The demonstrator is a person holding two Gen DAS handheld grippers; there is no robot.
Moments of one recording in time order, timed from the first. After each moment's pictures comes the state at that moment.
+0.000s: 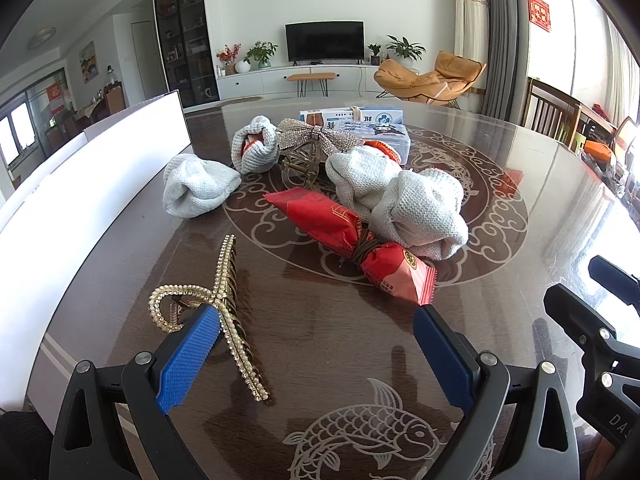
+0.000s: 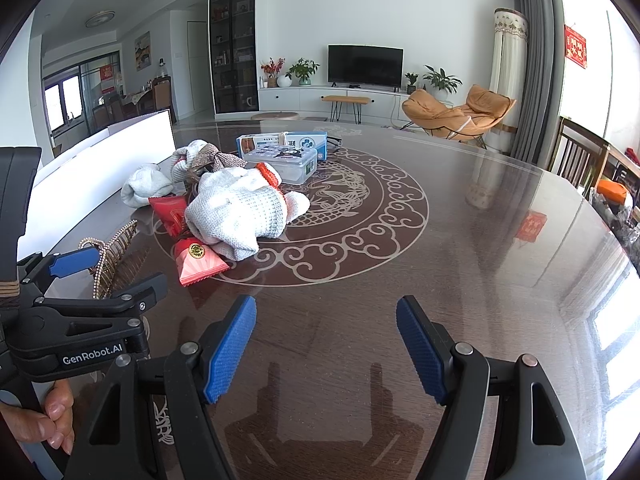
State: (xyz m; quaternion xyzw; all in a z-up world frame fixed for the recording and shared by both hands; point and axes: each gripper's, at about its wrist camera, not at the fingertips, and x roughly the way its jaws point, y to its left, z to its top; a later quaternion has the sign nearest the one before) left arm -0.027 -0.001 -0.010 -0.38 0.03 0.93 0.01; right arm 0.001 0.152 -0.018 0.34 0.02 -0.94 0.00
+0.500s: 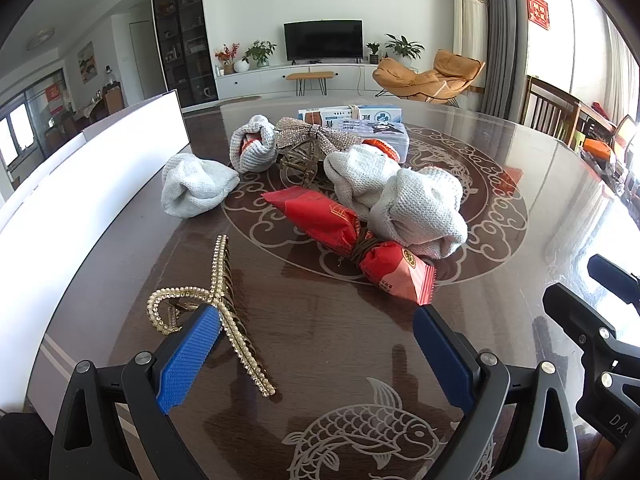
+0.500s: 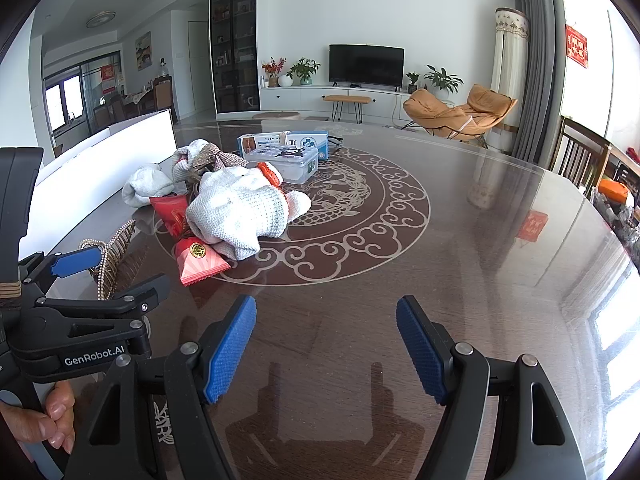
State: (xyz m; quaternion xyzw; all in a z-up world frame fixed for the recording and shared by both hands) left arm -0.026 -0.001 -0.010 -0.38 0.03 0.92 0.01; right arm 0.000 0.150 -0.020 0.34 0.02 -0.94 0.01
